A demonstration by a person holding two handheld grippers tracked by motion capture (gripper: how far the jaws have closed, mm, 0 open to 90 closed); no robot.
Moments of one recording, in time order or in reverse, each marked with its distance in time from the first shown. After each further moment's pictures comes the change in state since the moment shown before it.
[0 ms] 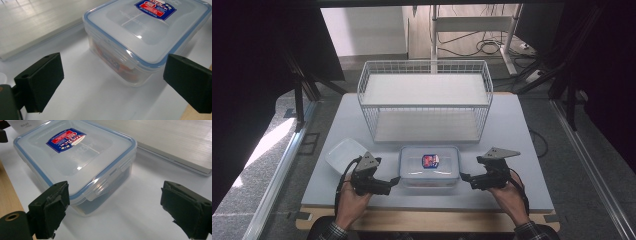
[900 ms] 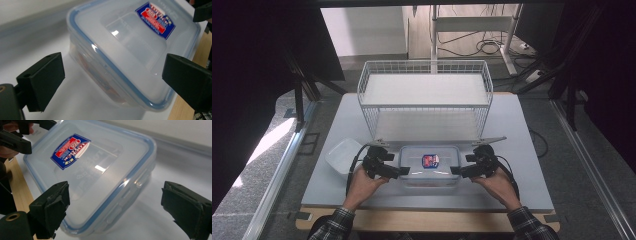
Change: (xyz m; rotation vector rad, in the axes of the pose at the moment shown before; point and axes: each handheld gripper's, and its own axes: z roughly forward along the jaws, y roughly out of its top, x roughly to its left) left arm 0.027 0.032 0.048 0.165 -0.261 -0.172; right arm -0.010 0.025 0.037 0.144 0.147 0.166
